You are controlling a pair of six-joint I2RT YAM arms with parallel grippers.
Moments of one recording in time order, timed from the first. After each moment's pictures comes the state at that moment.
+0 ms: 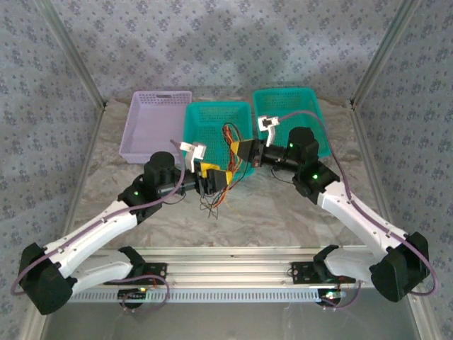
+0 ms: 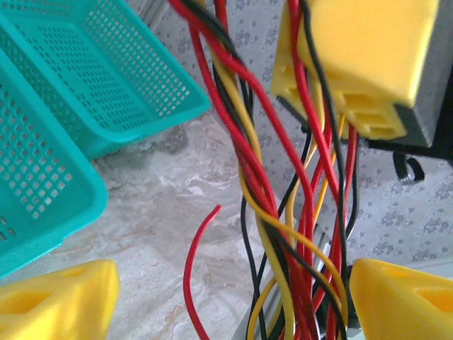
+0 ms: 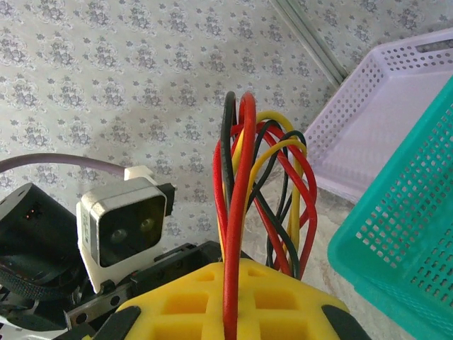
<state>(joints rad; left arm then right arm) -0.74 1.02 0.78 0.03 0.42 -0.63 0.57 1.16 0.96 0.11 -0.59 0.68</state>
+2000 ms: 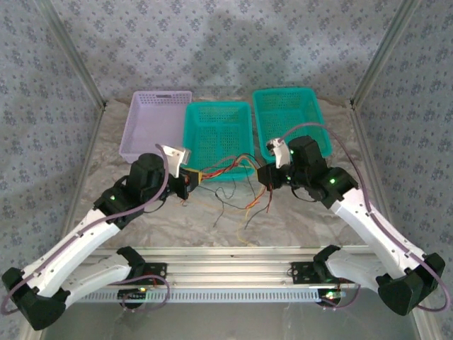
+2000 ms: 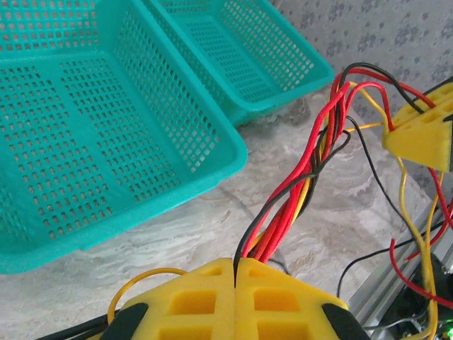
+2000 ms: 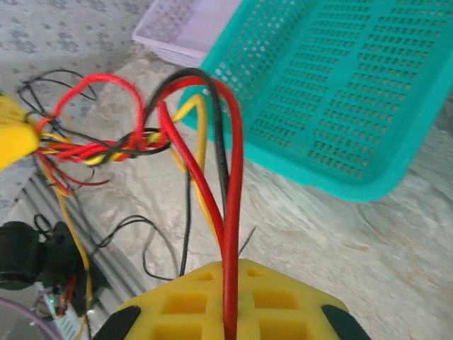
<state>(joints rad) -0.71 0.88 0.90 -0.51 0.14 -0.38 0.57 1.05 1.06 -0.70 -0.31 0.29</state>
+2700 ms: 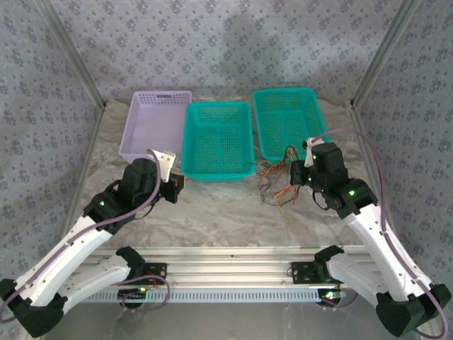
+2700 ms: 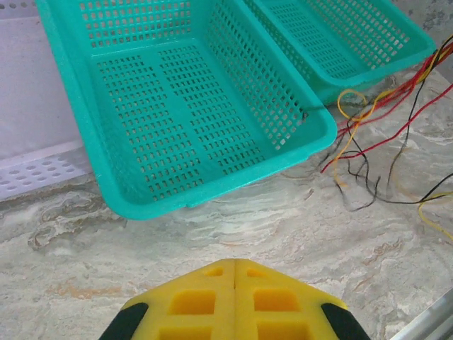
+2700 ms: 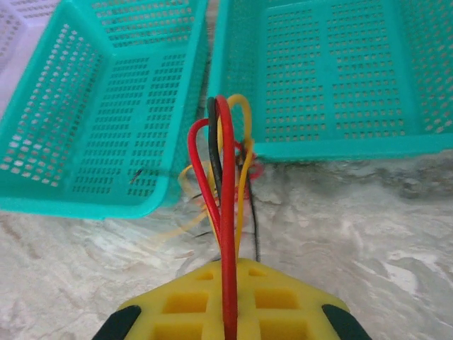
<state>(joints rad) -0.71 0.81 0.92 -0.68 -0.06 -0.30 0.40 0.89 0.98 -0.75 0.01 0.34</state>
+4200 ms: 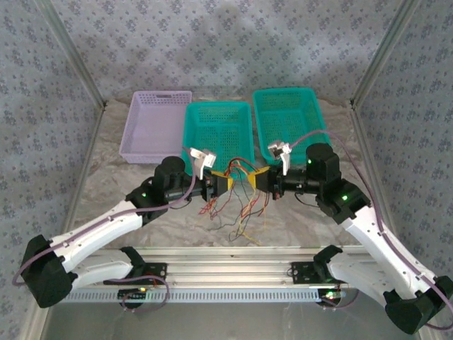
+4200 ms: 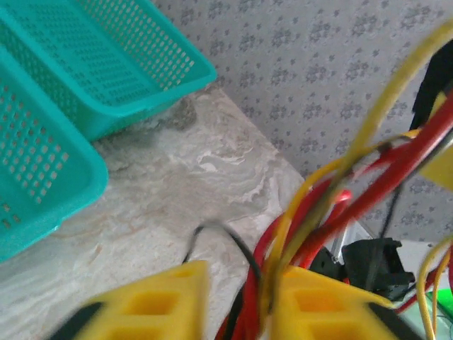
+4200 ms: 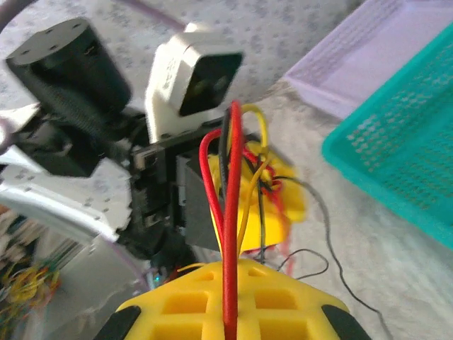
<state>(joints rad) -0.82 1.06 0.76 -0.01 0.36 -0.53 0.55 0.88 0.95 -0.43 -0.65 0.33</state>
